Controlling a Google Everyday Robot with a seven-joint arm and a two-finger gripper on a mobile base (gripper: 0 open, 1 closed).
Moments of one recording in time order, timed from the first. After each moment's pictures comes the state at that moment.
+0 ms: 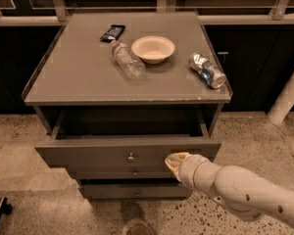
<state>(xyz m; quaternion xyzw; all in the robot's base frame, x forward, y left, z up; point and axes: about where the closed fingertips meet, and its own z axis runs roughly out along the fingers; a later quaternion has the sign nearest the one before) 0.502 -0.103 0.615 -0.36 0.81 0.08 0.46</state>
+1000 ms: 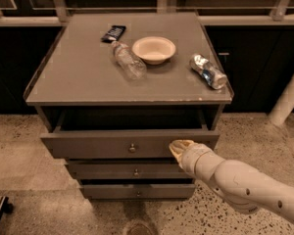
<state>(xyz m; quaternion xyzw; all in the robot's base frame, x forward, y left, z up) 0.541 -0.117 0.637 -0.33 0.80 0.04 0.50</state>
